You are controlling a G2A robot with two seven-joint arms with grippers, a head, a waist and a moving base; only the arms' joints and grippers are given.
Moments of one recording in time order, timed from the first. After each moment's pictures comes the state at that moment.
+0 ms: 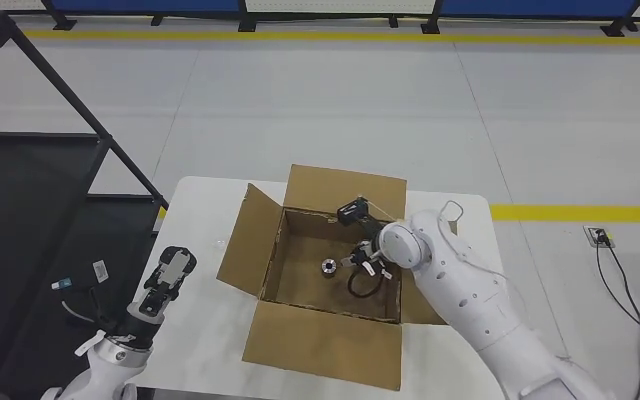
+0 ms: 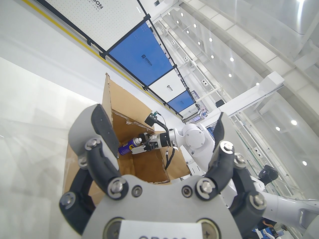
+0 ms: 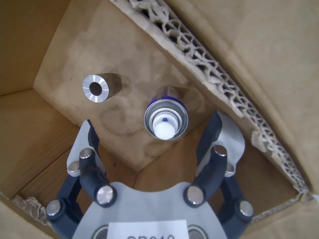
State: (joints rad) left arm 1.56 -1.23 -1.79 -2.02 0.06 -0.37 -0.37; right arm -0.41 -1.39 0.81 -1.02 -0.88 -0.08 1.13
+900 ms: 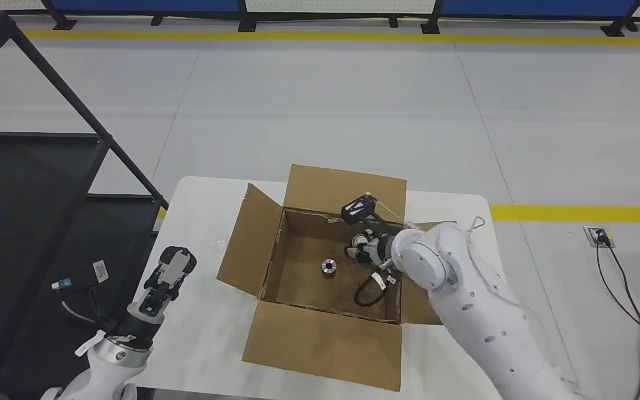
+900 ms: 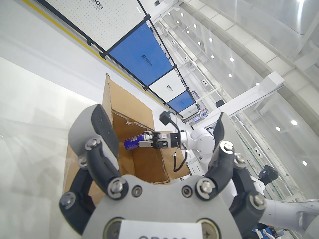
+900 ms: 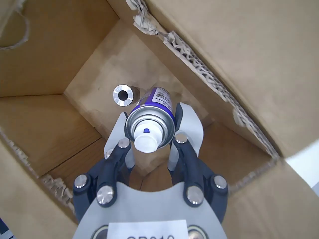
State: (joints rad) left arm 1.56 -1.23 -1.79 -2.02 0.06 -0.37 -0.37; right arm -0.70 -1.30 1.06 -1.54 -1.01 -0.10 1.11
